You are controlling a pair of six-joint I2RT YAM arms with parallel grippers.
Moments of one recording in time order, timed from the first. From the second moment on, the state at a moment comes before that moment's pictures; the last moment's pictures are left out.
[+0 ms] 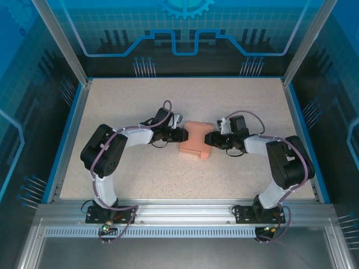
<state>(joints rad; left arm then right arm) -0.48 1.89 1.07 -0.05 0.41 -0.51 0.25 1.66 0.70 0.09 -0.64 0.52</state>
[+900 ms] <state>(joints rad) -0.39 1.90 1.04 0.00 0.52 -0.51 0.35 1.54 0.68 0.25 -0.61 0.73</state>
